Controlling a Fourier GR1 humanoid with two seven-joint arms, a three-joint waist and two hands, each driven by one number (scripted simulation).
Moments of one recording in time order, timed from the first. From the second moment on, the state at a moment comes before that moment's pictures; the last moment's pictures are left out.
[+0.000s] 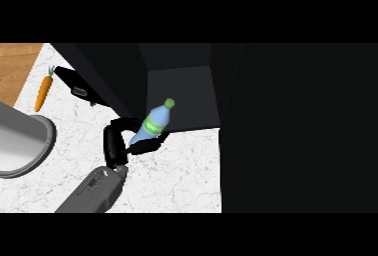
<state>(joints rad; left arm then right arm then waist) -0.38 0.22 -0.50 -0.93 0.36 0.95 -0.40 0.86 -0.13 0.11 -2.42 -0.16 0.43 -0.24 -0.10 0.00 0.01</state>
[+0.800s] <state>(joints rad) -0.37 0.27 -0.53 -1.00 0.42 0.88 -0.35 0.85 -0.15 0.14 -2.41 -0.17 0.47 -0.24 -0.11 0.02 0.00</state>
